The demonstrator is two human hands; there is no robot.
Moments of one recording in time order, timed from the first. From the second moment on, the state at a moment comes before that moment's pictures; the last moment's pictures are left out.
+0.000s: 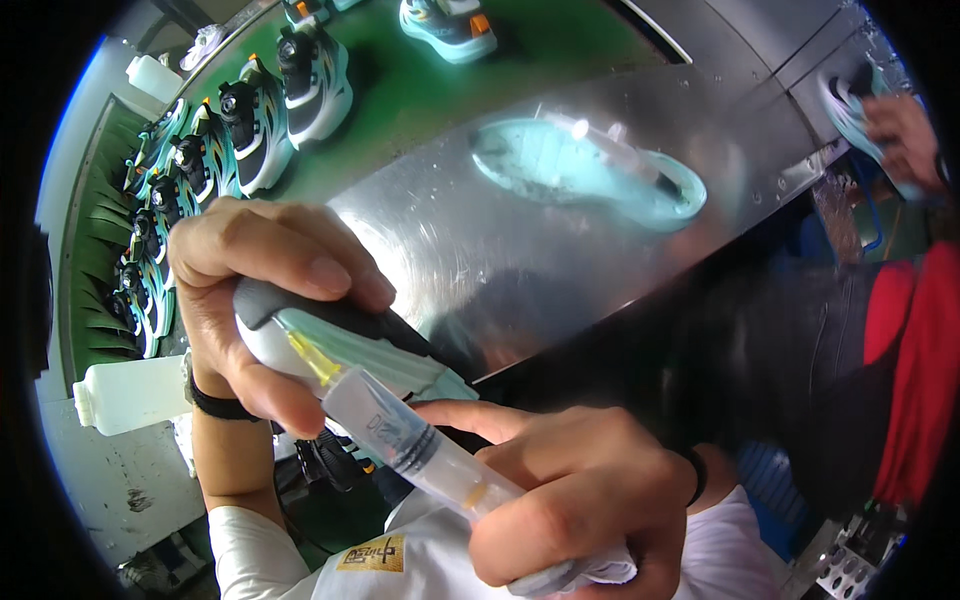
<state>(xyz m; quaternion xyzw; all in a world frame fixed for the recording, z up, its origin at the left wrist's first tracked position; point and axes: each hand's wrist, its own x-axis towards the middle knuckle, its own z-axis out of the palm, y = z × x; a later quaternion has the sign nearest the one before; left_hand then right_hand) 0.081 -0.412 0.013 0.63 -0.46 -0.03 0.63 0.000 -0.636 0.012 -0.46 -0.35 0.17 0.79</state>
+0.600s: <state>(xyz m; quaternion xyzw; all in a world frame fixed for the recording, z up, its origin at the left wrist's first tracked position) 0.095 -0.364 -0.044 0.56 -0.31 -0.03 0.77 -0.008 -0.626 -0.059 -0.37 -0.29 0.24 0.85</state>
